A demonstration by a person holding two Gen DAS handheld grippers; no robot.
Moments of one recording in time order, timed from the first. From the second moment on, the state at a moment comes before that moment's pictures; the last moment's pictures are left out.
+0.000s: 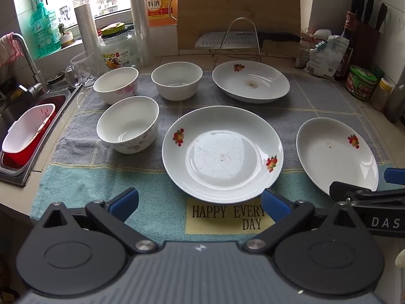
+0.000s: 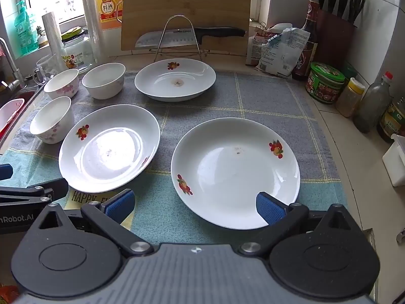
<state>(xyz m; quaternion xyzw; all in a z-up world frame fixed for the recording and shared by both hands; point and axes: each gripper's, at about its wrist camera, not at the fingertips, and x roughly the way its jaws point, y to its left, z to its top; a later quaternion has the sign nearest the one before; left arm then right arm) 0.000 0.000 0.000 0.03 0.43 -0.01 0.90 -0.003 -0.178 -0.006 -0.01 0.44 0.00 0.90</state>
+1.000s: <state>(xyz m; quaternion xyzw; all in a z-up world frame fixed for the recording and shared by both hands) -0.003 0.002 0.005 0.02 0.43 -0.01 0.90 -0.005 -0.179 -0.003 -0.01 0.43 0.01 0.90</state>
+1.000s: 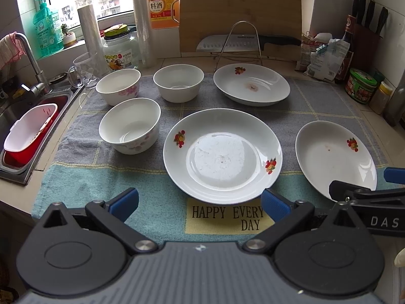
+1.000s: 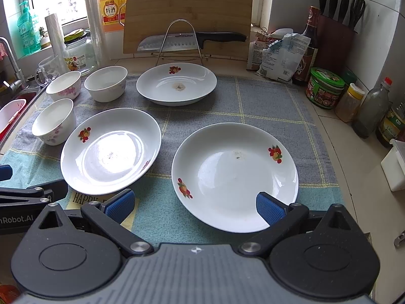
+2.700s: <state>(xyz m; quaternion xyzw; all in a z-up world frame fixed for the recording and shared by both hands) -0.013 -0.017 0.012 0.03 0.41 0.00 0.91 -0.014 -0.192 0.003 -0.03 0.41 0.03 0.91</state>
